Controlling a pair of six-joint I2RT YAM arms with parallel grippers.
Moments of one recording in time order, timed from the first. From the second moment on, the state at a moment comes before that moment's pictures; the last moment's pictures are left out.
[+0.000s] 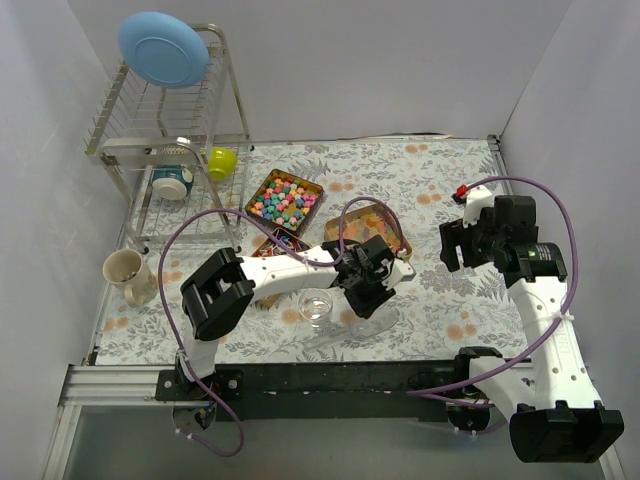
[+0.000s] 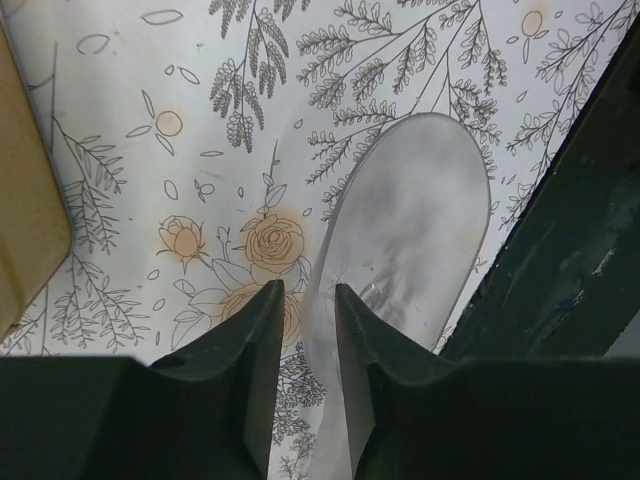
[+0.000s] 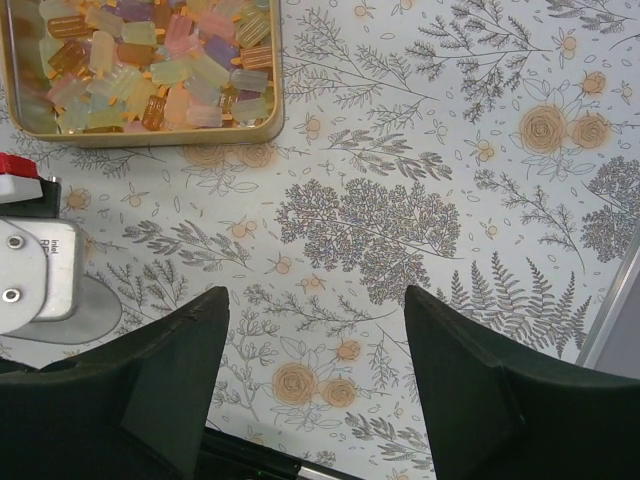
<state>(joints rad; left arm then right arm) -1.10 1.92 1.43 -0.62 0.23 0.01 0.04 0.93 1.02 -0.90 -0.24 -0.28</state>
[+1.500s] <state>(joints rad) -0.70 2.04 2.12 -0.75 -0.25 -0.76 0.61 1.05 1.17 -0.48 -0.11 -0.55</state>
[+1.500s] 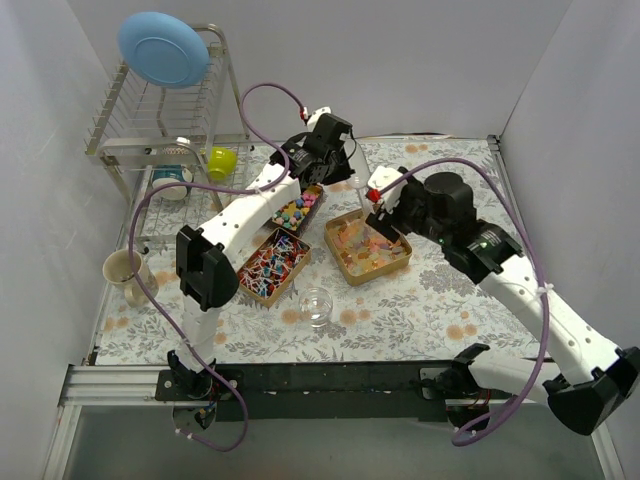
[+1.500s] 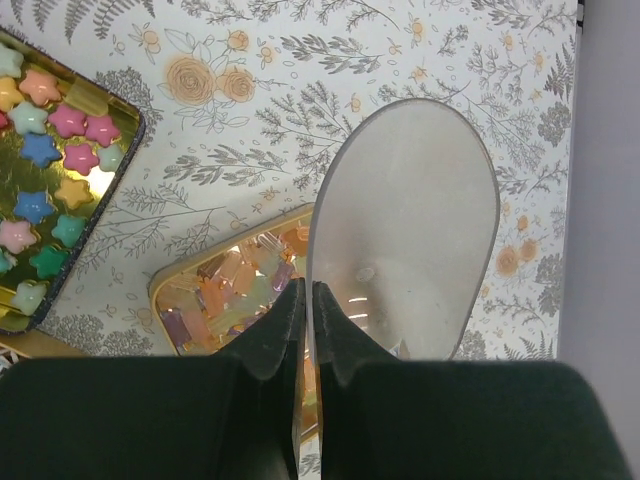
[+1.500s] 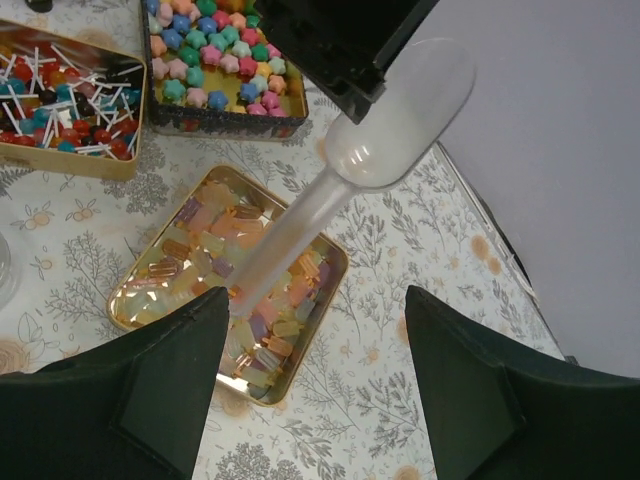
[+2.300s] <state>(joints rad) -0.50 2.01 1.96 -0.83 0.05 -1.02 0.70 1.29 1.14 -0.29 0.00 -0.43</state>
